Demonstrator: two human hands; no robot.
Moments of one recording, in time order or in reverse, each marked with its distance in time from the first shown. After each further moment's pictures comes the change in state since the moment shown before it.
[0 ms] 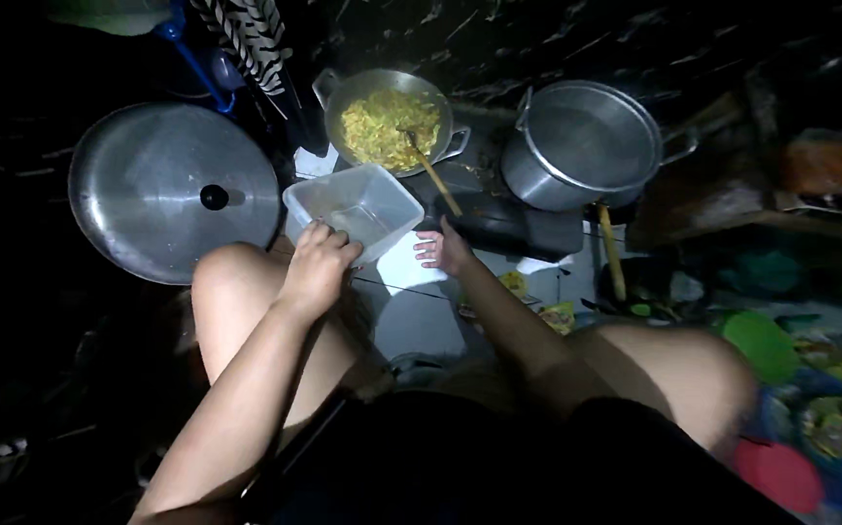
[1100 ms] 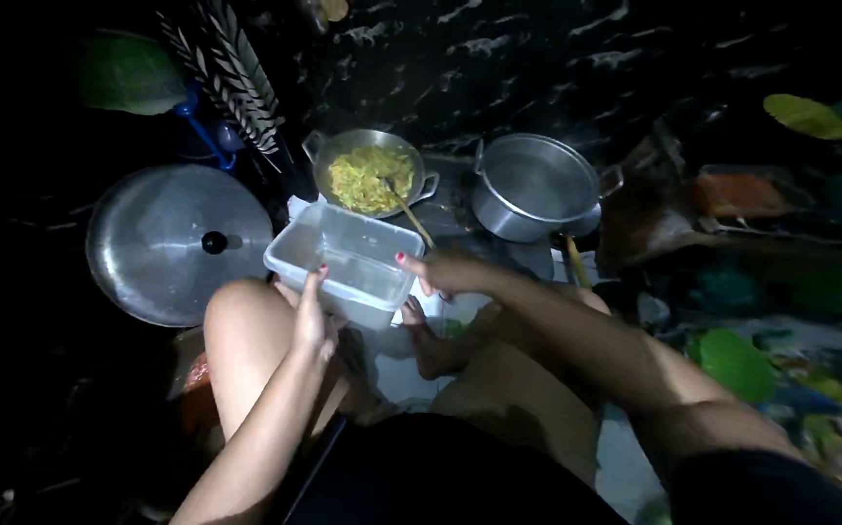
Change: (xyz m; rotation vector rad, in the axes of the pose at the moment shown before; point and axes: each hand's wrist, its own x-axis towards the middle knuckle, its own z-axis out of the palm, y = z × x) left_hand 0.010 0.055 0.005 -1.642 0.463 -1.270; right_hand -0.194 -0.135 0.055 -1.189 -0.095 -0.136
